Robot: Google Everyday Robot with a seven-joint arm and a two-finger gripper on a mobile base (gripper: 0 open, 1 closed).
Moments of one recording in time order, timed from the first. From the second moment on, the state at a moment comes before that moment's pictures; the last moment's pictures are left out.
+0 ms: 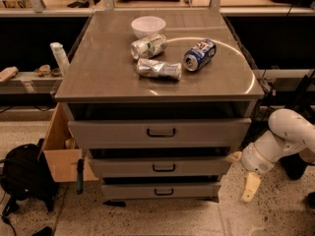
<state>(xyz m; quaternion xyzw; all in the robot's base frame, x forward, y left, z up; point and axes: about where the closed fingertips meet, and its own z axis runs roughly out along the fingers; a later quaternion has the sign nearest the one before) 0.457 -0.269 0.531 -0.61 0.74 0.27 0.09</state>
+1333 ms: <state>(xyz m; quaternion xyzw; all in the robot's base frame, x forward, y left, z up) 0.456 -0.266 0.510 -0.61 0.73 0.29 0.09</state>
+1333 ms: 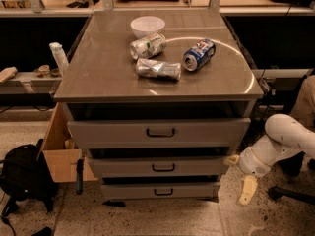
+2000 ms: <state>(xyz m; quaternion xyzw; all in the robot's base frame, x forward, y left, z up) 0.420 -0.265 0.514 -0.61 0.73 0.30 0.07</state>
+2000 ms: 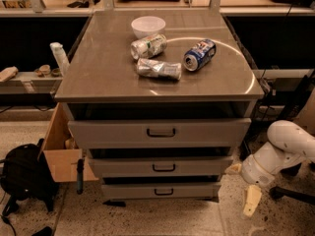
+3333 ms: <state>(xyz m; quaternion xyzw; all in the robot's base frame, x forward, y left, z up) 0.395 -0.236 0.497 -0.62 0.71 0.33 0.06</state>
